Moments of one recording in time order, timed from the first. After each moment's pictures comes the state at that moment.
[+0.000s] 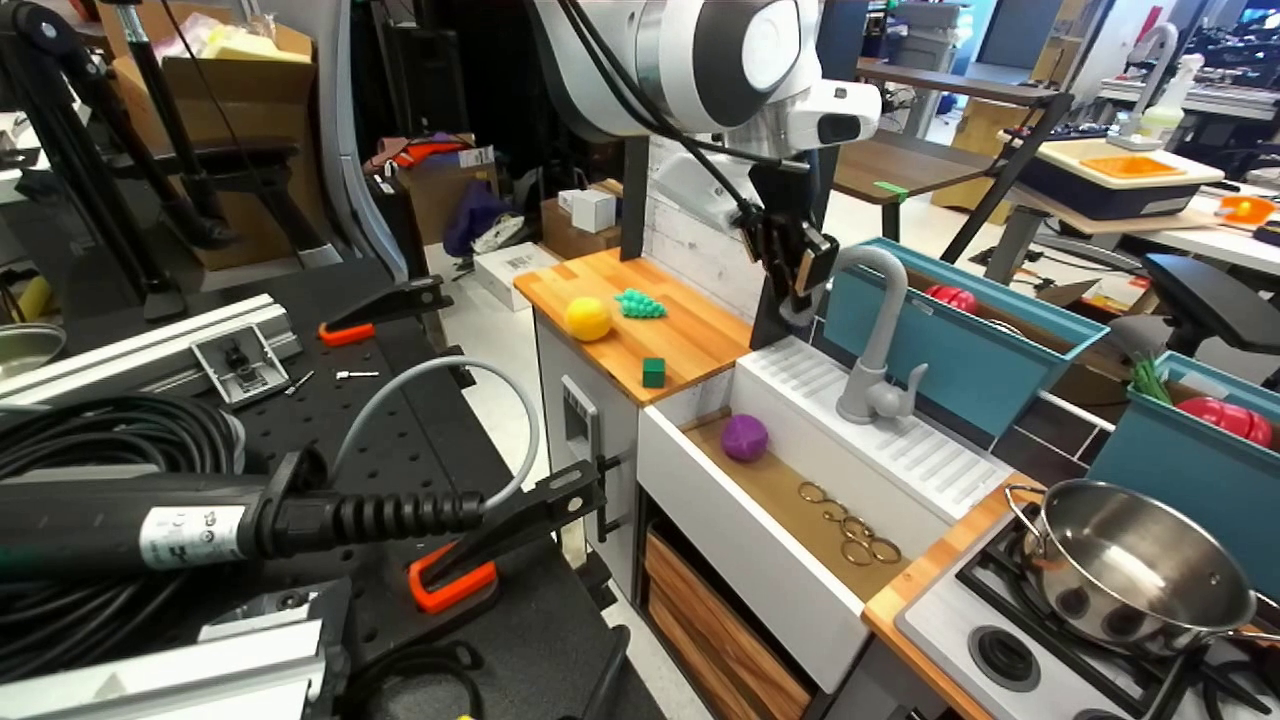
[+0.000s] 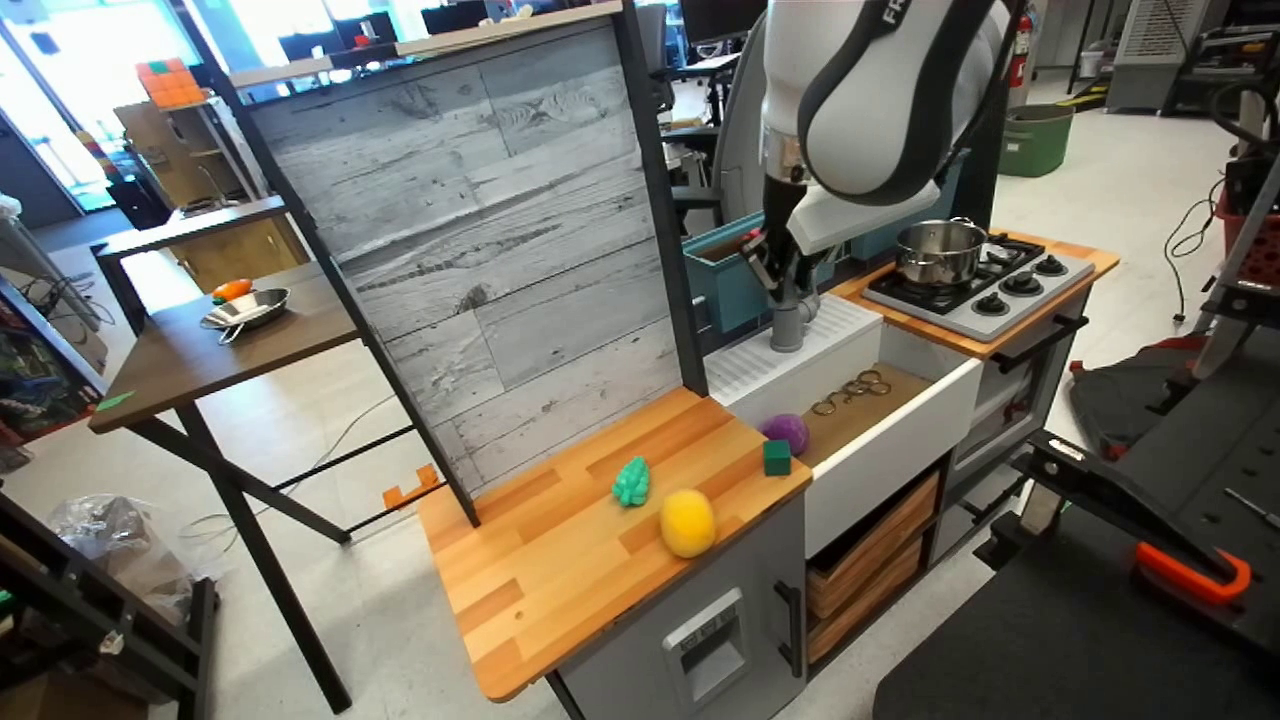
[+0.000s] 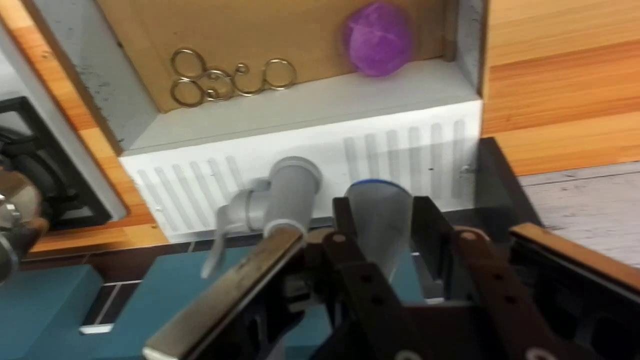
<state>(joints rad) 0.20 0.88 -0.14 -1.79 -0.22 2.96 0.46</state>
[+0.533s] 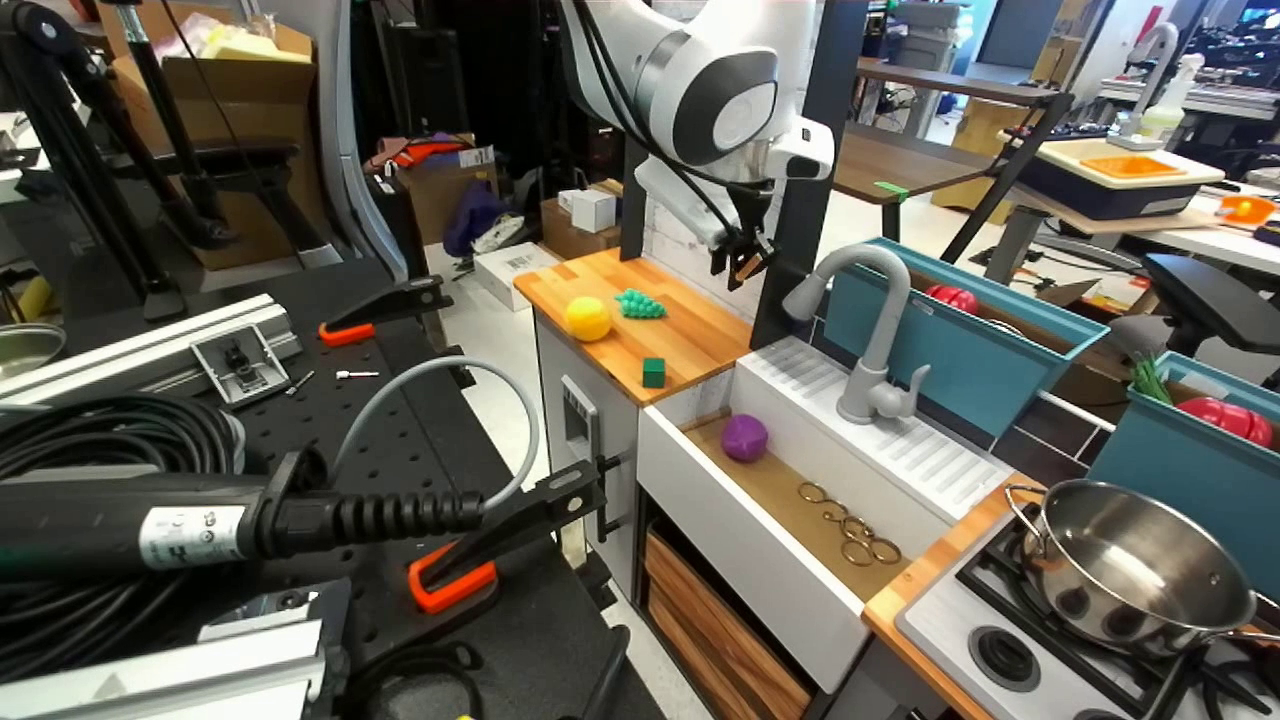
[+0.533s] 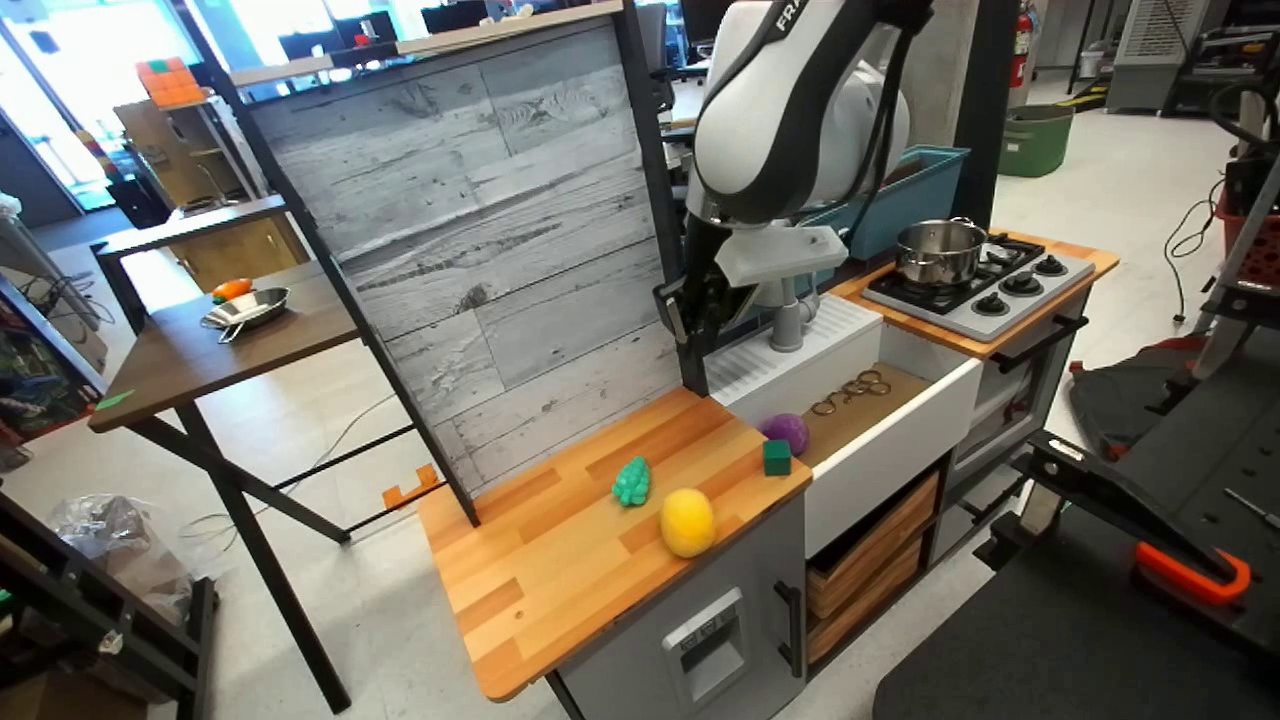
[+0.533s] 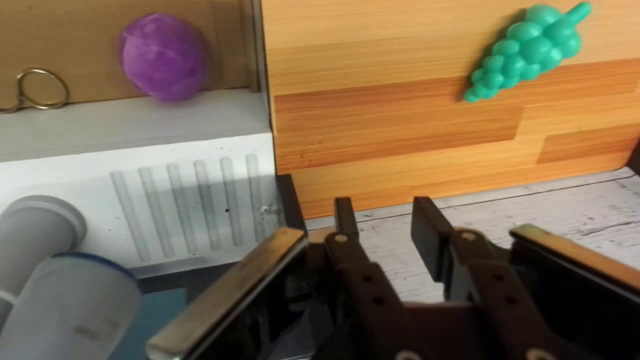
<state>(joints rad) -0.07 1.09 0.28 -1.54 -0.15 2.84 0.14</state>
